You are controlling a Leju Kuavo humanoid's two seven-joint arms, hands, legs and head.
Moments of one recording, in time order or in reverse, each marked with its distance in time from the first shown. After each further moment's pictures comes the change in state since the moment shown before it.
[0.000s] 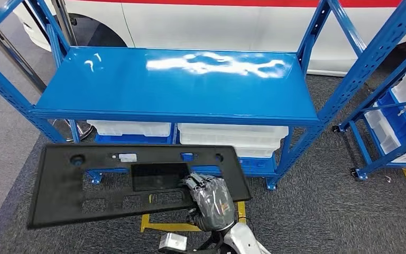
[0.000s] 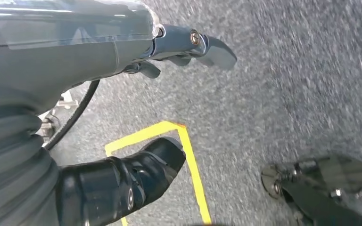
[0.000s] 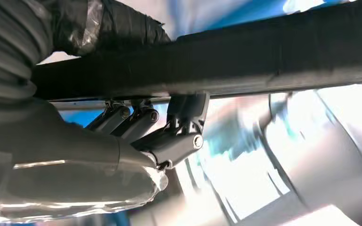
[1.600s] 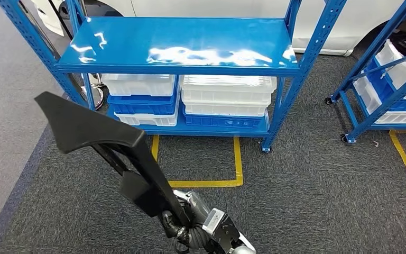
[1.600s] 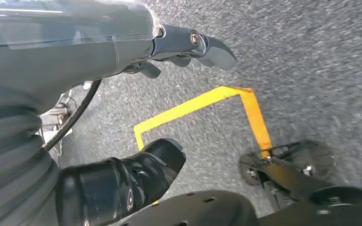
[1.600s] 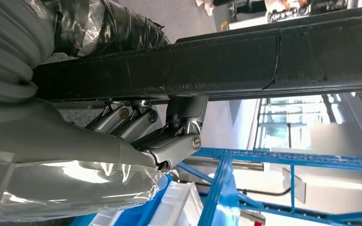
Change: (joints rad) left arm -0.001 -0.013 0.027 0.001 -0.054 -0.013 0.014; right arm 0.092 0.072 -0.110 -0.061 -0.905 0.710 -0.391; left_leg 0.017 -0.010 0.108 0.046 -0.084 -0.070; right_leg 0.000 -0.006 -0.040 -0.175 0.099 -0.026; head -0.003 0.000
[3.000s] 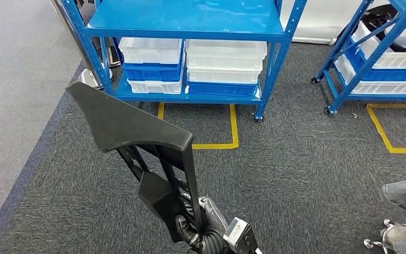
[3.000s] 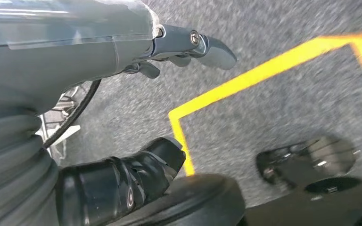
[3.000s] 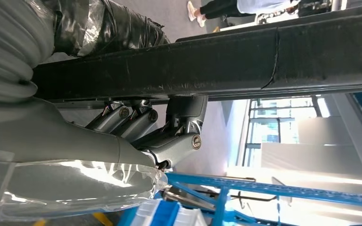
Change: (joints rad) left arm -0.011 -0.065 -0.021 0.002 -0.014 0.056 0.021; right arm 0.111 -0.024 -0.080 -0.133 0.007 0.039 0.002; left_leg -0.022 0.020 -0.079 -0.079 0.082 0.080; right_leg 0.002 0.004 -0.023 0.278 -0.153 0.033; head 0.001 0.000
